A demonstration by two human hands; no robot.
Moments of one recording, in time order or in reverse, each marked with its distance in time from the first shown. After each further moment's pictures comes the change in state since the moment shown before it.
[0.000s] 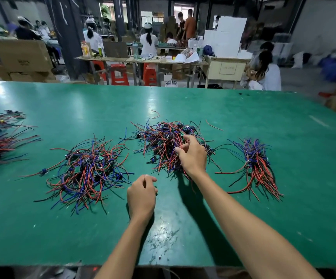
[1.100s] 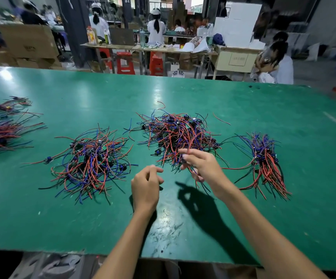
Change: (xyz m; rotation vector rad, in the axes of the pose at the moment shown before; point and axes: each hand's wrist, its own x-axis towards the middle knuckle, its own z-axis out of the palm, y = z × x) left_hand -0.001 0.004 0.003 -0.178 -0.017 0.059; right_hand -0.046 0.005 -0.051 0.570 -0.520 0.218
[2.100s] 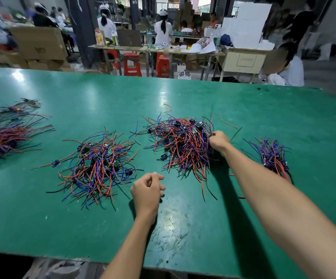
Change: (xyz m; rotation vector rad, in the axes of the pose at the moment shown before) left_hand 0.003 0.003 -0.008 -0.122 0.084 -0.111; right_hand 0.170 0.010 -0.062 -0.696 0.297 0.180
